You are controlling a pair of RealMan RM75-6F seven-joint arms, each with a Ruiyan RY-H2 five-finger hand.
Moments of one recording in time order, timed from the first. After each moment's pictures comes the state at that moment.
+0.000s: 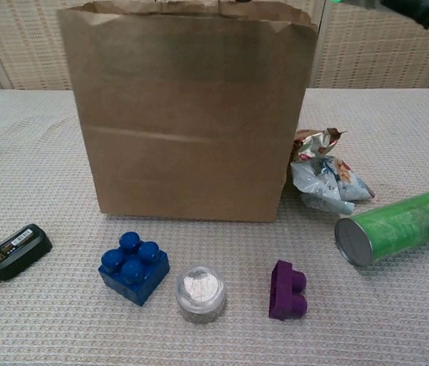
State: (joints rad) left arm -0.08 -1.11 -0.02 -1.55 1.53 1.49 -0.08; right arm 1.24 -1.33 0.15 -1.88 -1.03 1.19 -1.81
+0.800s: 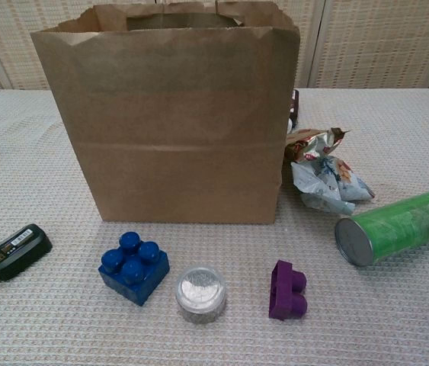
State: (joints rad) left arm -0.08 -1.12 -0.02 -1.55 1.53 1.50 -0.06; right arm 0.94 -1.19 0.12 -2.06 -1.17 1.46 -1.31
